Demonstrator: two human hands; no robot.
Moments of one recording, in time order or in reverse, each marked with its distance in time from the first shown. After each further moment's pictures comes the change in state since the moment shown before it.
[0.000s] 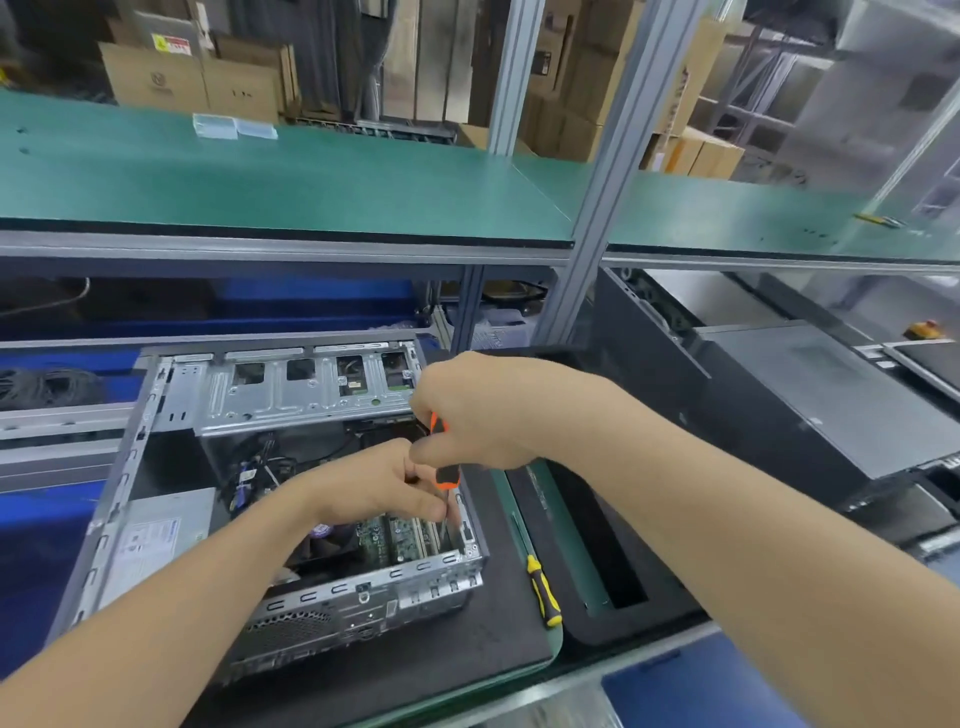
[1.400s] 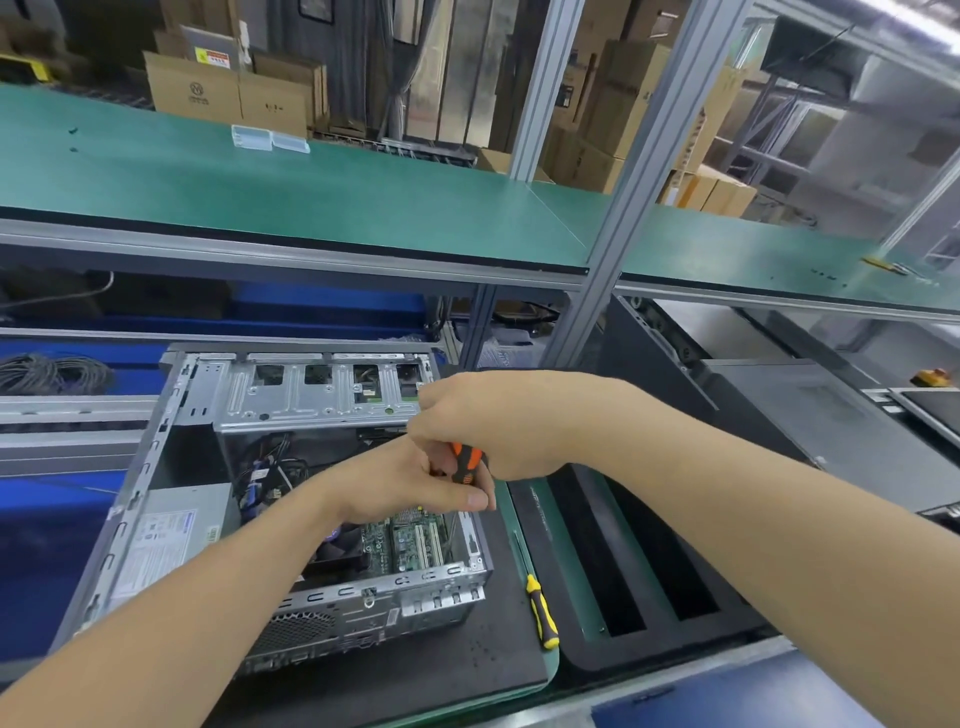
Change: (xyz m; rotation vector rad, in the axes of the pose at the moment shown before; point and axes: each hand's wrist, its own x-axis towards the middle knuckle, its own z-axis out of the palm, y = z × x) left_hand -0.005 0.029 0.009 -0.001 0.062 0.229; right_hand 0.001 0.006 -0.012 -0.246 -0.105 -0.302
